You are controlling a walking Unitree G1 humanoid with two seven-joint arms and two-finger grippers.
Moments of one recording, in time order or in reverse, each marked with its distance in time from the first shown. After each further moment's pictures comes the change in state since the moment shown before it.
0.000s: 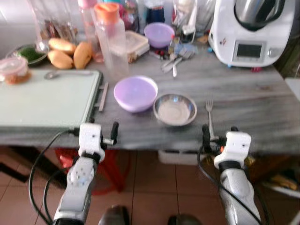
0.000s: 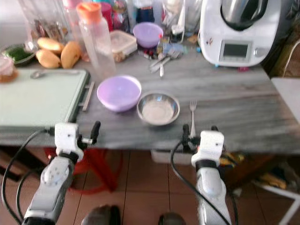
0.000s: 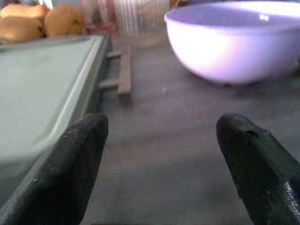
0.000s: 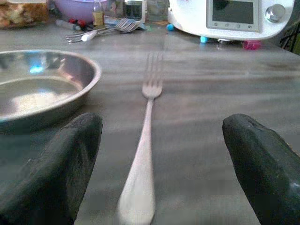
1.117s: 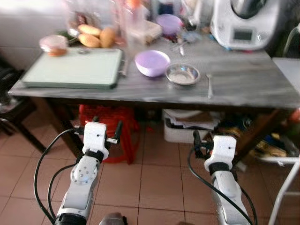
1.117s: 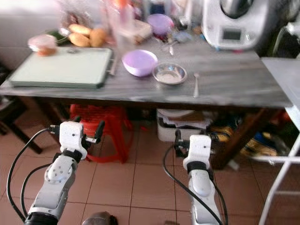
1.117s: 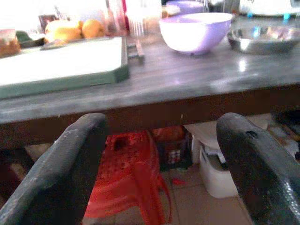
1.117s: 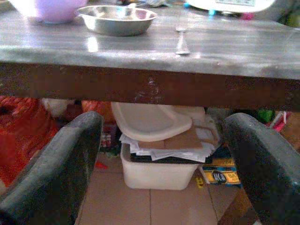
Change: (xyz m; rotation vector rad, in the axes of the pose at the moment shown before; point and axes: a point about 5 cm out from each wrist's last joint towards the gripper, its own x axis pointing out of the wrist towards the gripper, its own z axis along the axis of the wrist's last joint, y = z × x) left arm 0.009 -0.009 0.007 0.008 -0.067 -0.036; right arm 0.004 0.010 -0.019 -0.014 0.047 0.000
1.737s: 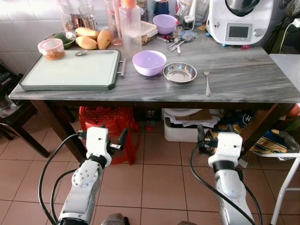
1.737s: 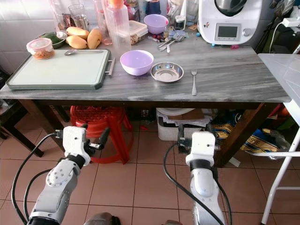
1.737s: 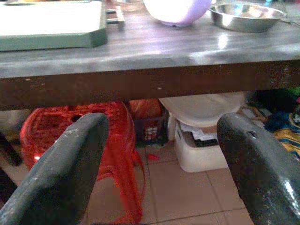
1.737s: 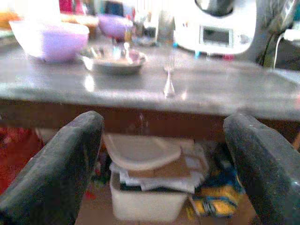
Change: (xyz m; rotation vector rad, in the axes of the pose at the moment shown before) left arm -0.007 -0.007 -0.016 -0.116 0.128 -0.052; right arm -0.001 0.003 0.025 -0.062 -0.143 0.011
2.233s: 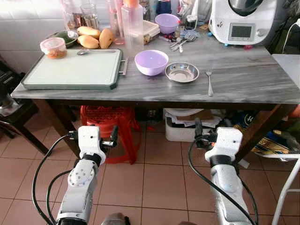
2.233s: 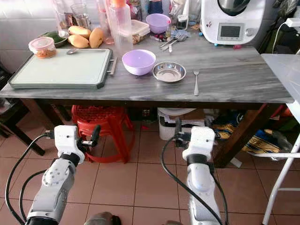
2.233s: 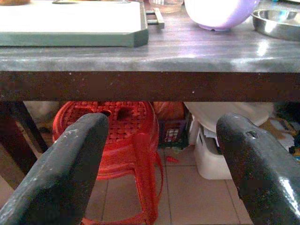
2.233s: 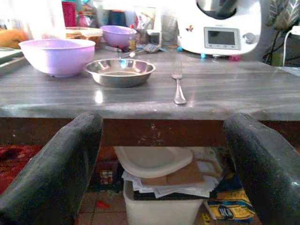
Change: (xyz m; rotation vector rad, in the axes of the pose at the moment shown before) left arm -0.001 0.012 0.003 -0.023 -0.005 0.105; right arm 0.002 -0.001 0.001 0.073 -0.003 -0.031
